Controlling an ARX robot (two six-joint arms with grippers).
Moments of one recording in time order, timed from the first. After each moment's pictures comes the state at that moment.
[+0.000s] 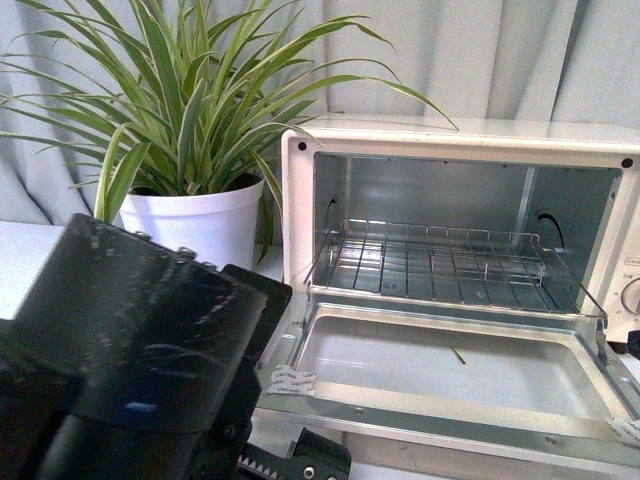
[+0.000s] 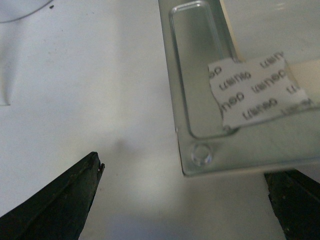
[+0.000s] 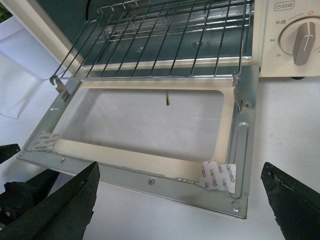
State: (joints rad) left arm -0.62 1.68 0.67 0.40 -0.41 0.02; right arm 0.13 0.97 0.42 0.17 -0.17 0.26
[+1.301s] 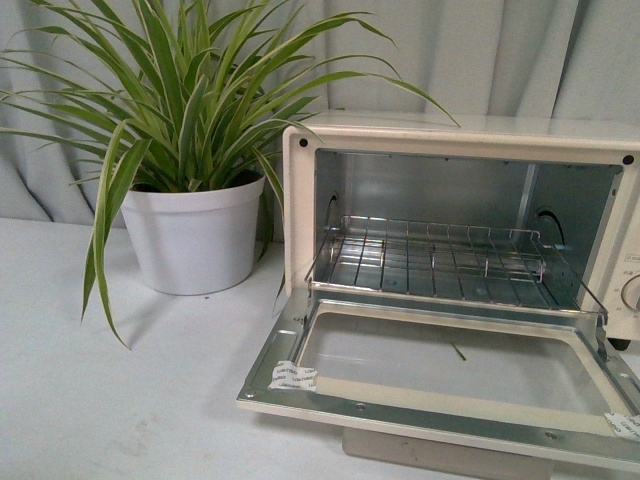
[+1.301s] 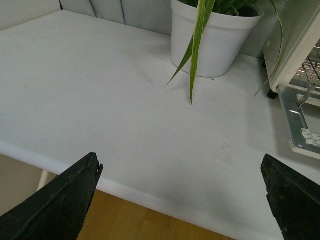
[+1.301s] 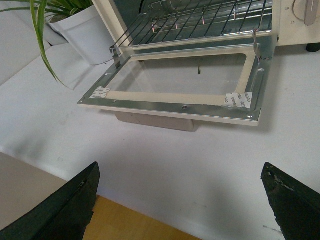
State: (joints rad) left arm -0.51 0.28 0.14 -0.05 -0.61 -0.22; right arm 0.04 0.16 0.11 -0.22 -0.37 0.26
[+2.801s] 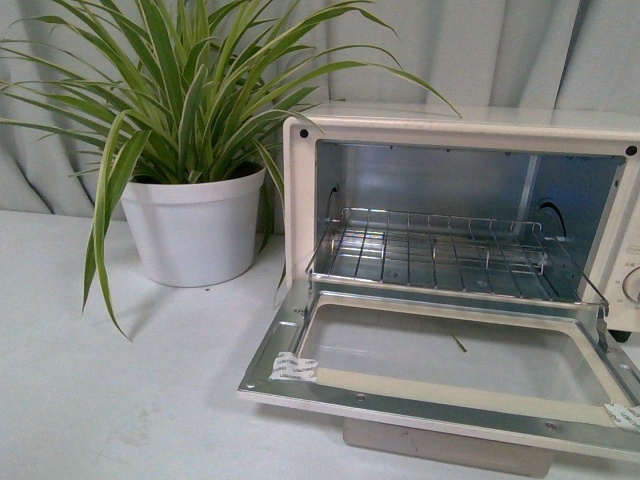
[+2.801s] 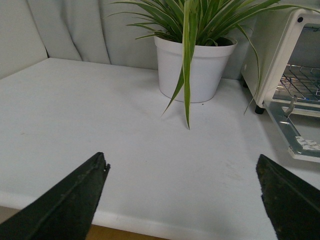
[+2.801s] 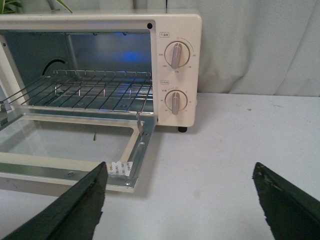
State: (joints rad) left arm 0.00 0.00 0.01 0.00 0.00 -0.01; right arm 0.00 0.00 0.01 0.00 0.00 0.00
